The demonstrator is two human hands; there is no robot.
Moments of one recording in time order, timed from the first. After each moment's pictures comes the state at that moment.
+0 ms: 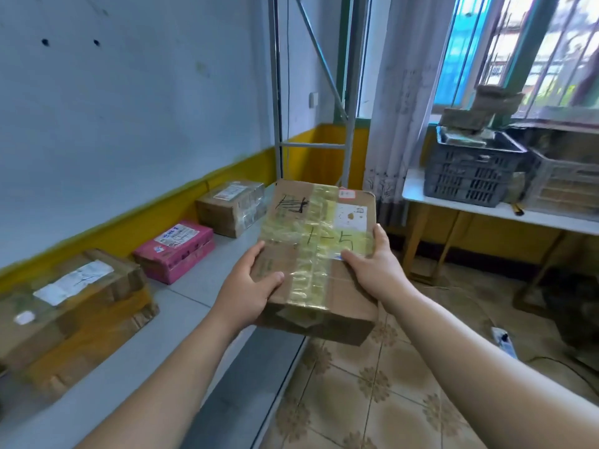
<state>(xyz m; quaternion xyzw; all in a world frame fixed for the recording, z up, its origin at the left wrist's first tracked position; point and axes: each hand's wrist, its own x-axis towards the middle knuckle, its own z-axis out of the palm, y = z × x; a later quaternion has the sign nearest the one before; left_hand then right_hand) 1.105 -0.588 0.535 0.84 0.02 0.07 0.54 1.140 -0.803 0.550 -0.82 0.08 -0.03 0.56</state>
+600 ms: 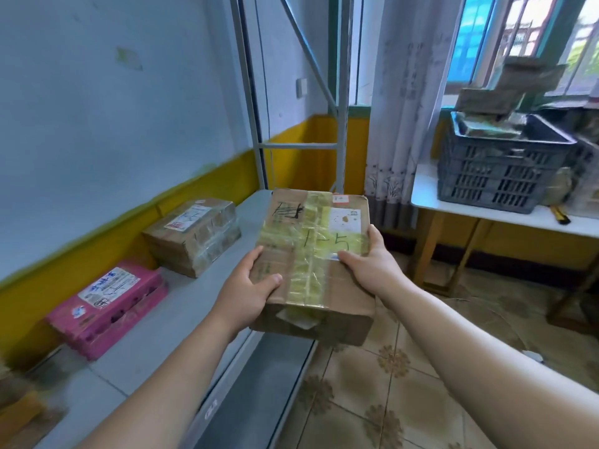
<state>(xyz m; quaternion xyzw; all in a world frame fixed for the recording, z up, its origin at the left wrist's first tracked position) 1.346 -0.660 0.513 0.85 0.06 0.04 0.52 1.389 -0.880 0.519 -0.82 0.08 0.01 0.56</state>
